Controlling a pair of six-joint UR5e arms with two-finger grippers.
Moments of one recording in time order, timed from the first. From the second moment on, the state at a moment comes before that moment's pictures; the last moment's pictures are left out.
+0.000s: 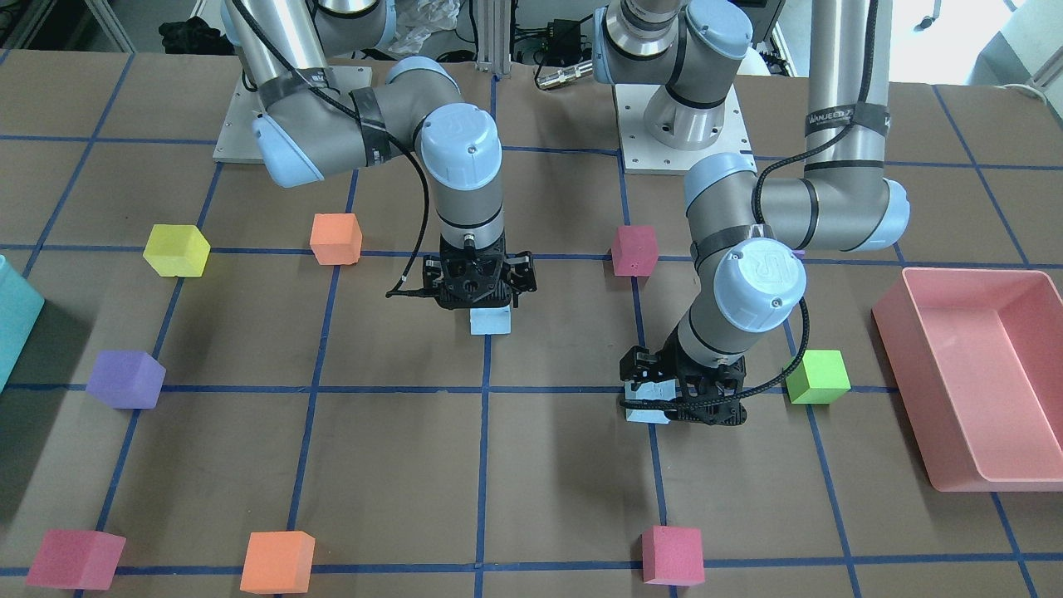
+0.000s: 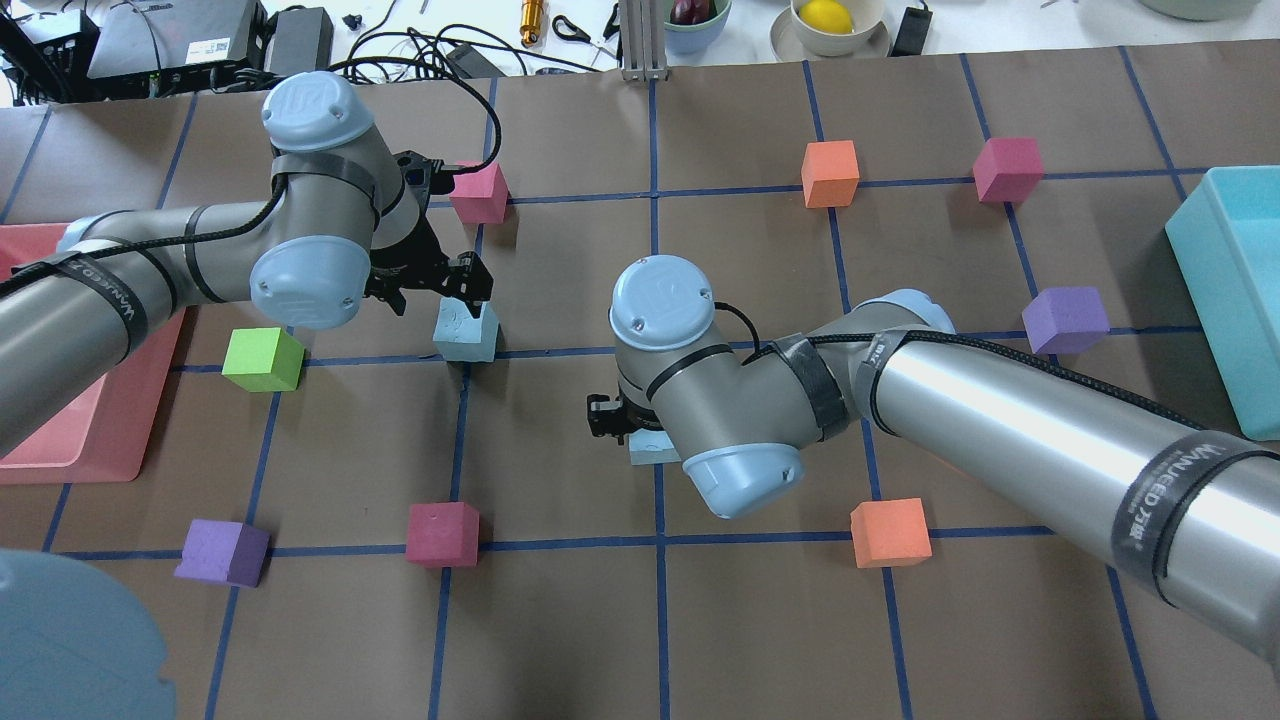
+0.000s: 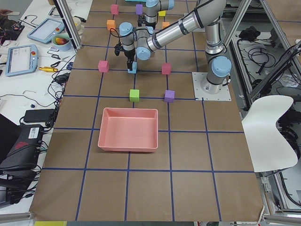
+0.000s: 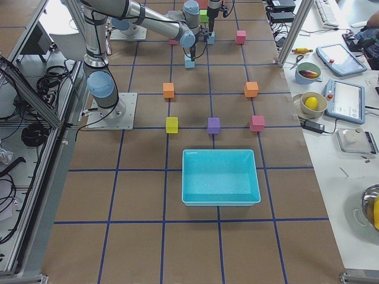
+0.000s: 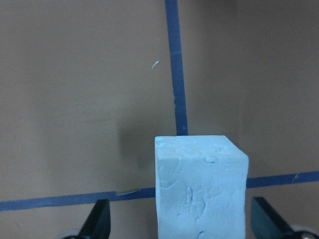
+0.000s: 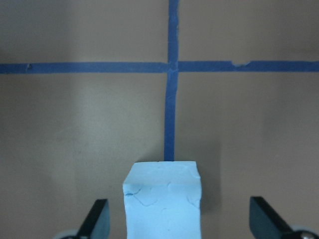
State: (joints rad) left arm -1.55 -1.98 -1.80 -0.99 1.55 0.09; right arm 1.99 -1.29 1.86 -2.22 -1.53 0.41
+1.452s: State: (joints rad) left arm -1.79 -1.90 -1.72 -1.14 1.52 -0.16; right arm 1.56 -1.50 1.38 -1.53 -1.56 0.02
